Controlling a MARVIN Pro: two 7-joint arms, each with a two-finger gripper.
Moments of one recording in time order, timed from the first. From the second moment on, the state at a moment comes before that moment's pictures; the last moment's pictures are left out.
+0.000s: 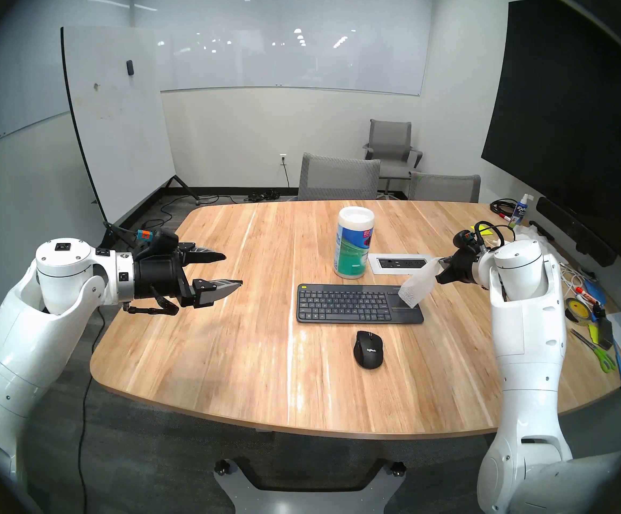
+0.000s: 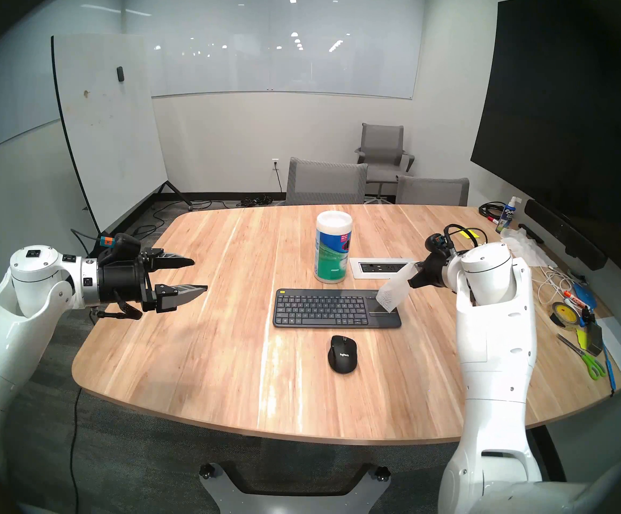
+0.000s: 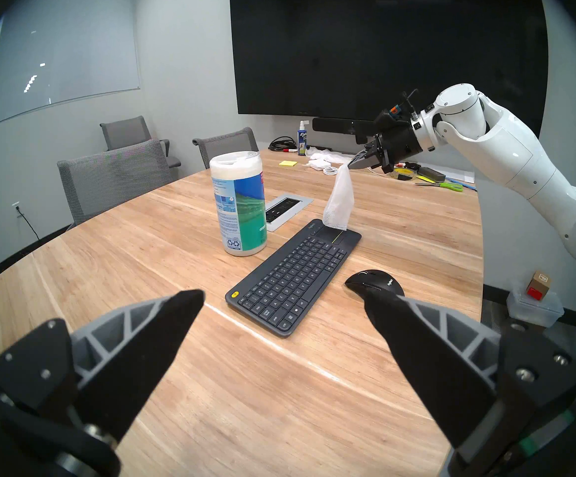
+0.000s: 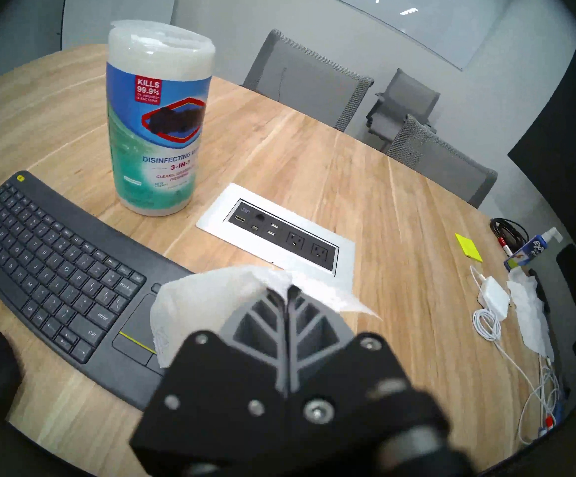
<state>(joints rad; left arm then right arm) 1.55 -0.72 -1.66 -1.89 -0.60 0.50 -0.89 -1.18 -1.37 1.85 -1.62 -0.68 0.68 0.91</state>
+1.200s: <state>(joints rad) 1.55 -0.72 -1.66 -1.89 -0.60 0.50 -0.89 -1.05 -1.49 2.02 -1.44 -0.62 0.64 0.62</state>
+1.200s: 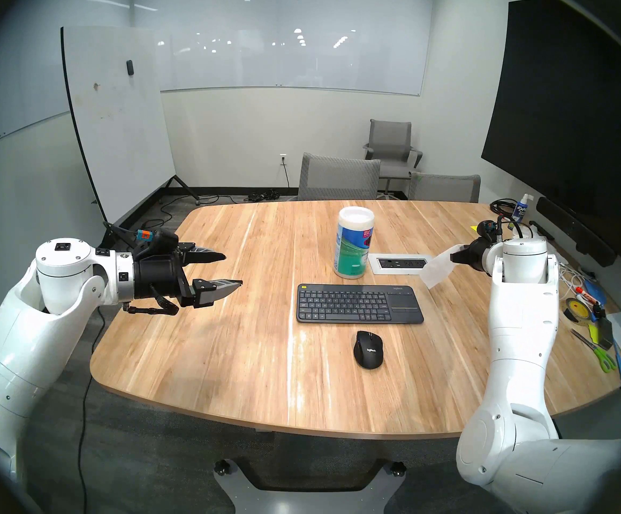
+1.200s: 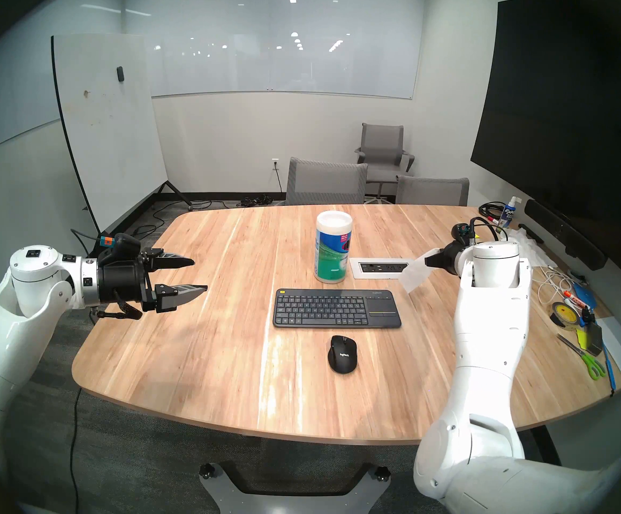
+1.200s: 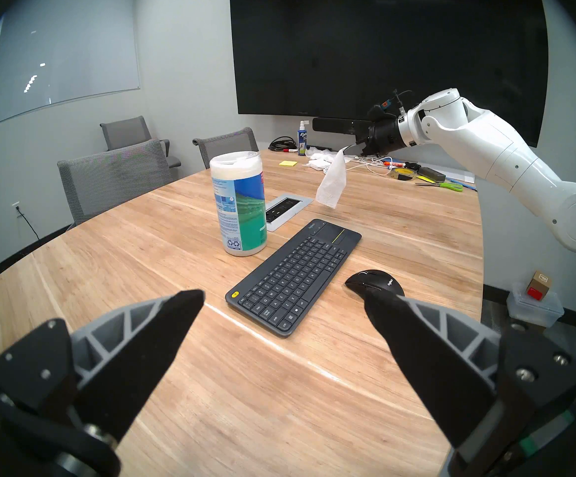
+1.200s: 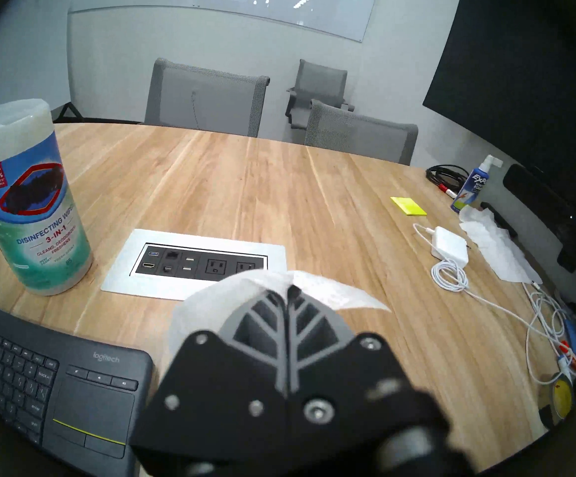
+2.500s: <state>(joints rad) 1.55 -0.72 -1.66 -1.89 -0.60 0.50 -0.89 -1.07 -1.55 2.07 -1.40 -0.60 0.56 0.53</state>
